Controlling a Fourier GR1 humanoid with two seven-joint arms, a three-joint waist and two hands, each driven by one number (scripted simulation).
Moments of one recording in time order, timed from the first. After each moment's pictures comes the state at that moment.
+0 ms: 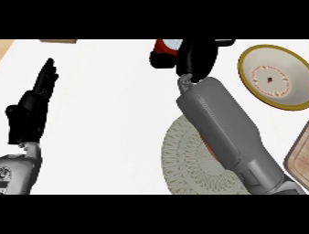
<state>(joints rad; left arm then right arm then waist) -0.23 0.25 -0.01 -1.60 -0.14 0.15 0.18 -0.99 -0.01 0.25 -0.98 1.00 -0.50 1.01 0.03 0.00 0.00</state>
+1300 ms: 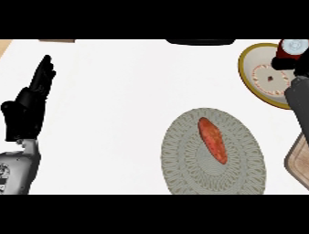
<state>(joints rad) -0.25 0.24 0.03 -1.59 -0.15 0.13 0.18 -0.87 -0.44 -0.10 -0.54 0.96 -0.79 0.55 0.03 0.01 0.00</state>
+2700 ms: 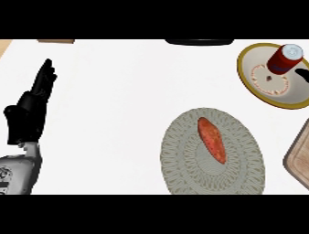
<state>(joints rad) -0.23 0.22 0.04 -1.59 -0.16 0.12 0.16 -0.78 -0.53 -0.61 -0.39 0.32 -0.60 -0.30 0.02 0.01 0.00</state>
